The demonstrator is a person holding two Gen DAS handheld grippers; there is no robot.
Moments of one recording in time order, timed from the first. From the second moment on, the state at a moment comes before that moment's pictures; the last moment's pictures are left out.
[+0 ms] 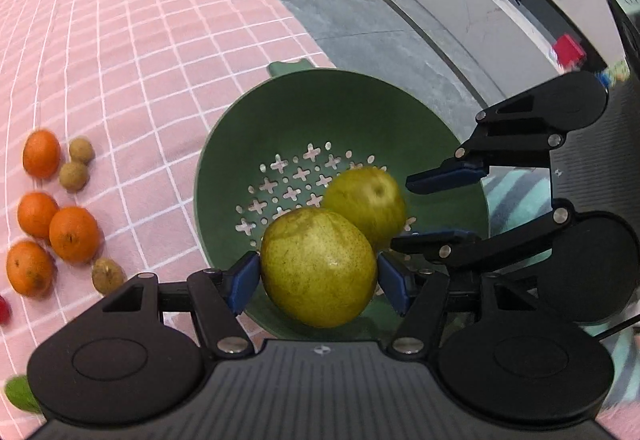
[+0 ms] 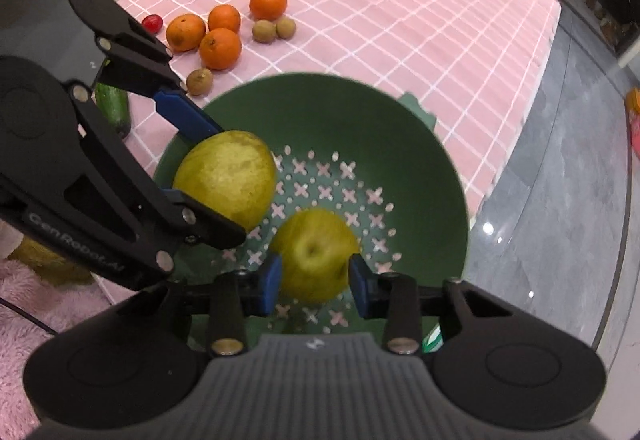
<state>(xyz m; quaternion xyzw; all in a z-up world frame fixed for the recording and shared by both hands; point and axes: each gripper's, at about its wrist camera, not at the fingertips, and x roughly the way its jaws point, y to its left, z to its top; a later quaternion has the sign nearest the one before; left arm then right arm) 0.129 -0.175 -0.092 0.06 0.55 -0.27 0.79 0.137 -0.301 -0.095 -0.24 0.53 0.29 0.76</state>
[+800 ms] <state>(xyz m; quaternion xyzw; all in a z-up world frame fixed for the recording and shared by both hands) 0.121 -0.186 -0.093 0.09 0.55 -0.26 0.79 0.117 -0.300 -0.097 -0.24 0.53 0.27 0.77</state>
